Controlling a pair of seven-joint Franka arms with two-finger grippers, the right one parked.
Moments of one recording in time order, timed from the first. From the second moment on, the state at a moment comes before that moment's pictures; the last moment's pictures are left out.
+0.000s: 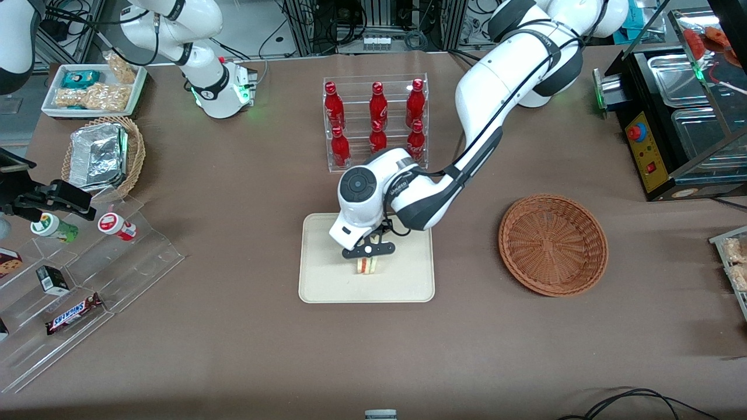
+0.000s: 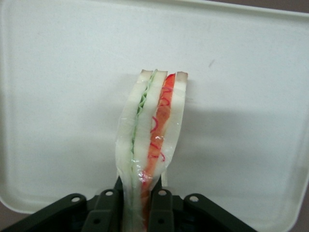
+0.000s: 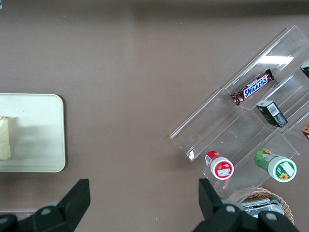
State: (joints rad) arm -0.51 1.00 -0.46 -1.08 0.39 1.97 -1.06
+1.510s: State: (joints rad) arm -0.07 0.51 -0.39 -1.01 0.05 1.26 -0.74
